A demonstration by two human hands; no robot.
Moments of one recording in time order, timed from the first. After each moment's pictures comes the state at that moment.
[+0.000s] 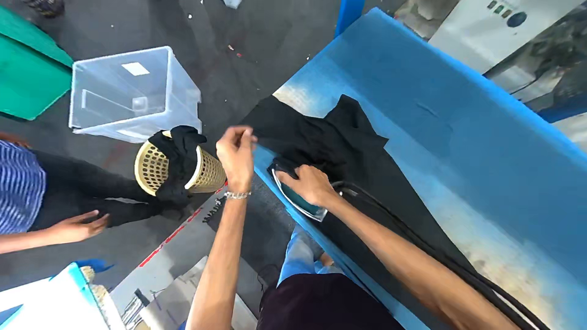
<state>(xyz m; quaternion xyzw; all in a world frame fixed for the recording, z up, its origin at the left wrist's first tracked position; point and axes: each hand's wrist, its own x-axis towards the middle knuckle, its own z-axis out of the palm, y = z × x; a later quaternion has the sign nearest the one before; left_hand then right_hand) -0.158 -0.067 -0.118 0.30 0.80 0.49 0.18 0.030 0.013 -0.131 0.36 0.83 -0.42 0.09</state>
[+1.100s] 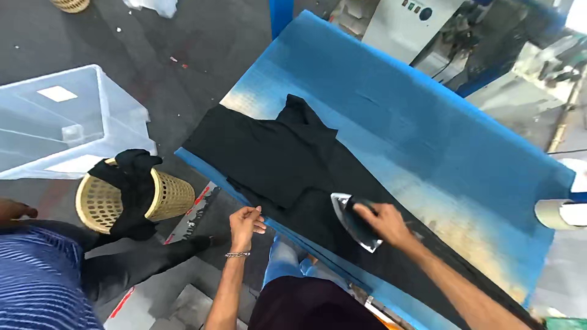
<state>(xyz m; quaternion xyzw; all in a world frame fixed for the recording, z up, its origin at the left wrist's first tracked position) -0.037 -0.150 -0.222 0.11 0.74 0.46 0.48 0.323 0.003 -0.150 0.58 0.73 -0.36 0.04</state>
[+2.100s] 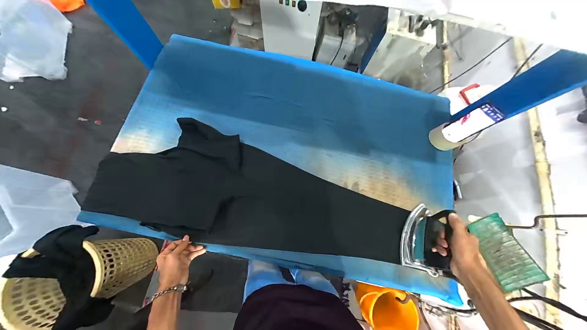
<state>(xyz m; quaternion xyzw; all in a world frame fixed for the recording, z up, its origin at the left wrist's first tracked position) -0.034 -0.148 -0.243 0.12 0.71 0.50 0.48 0.678 -0.153 -0.154 0.83 0.18 -0.37 -0.38</state>
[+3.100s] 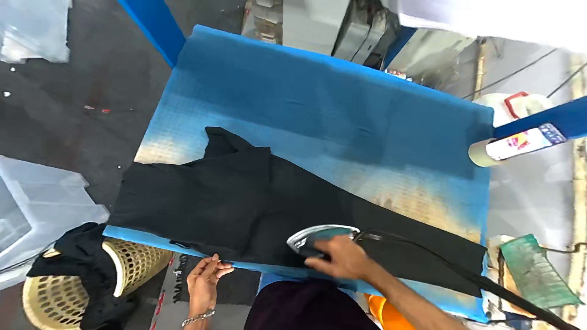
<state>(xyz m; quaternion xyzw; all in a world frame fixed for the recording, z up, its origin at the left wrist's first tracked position) -0.052 -0.153 -0.243 0.12 0.68 0.50 0.53 0.337 -0.048 -0.148 0.47 0.76 -0.45 0.07</state>
